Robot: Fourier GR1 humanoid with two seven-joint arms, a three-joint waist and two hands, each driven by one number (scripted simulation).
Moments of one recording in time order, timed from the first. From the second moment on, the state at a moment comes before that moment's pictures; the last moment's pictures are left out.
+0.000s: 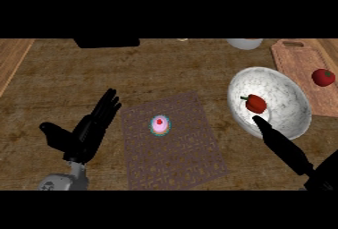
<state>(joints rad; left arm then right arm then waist) -0.08 0.11 -0.12 -1.56 0.23 -0.04 0.14 0.02 -0.01 0.12 -2.11 0.88 -0.70 0.38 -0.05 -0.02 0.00</state>
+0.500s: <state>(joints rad) -0.06 0.12 -0.10 -1.57 0.23 -0.04 0.15 0.55 0.00 0.64 -2.24 1.08 -0.91 0.26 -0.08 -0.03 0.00</state>
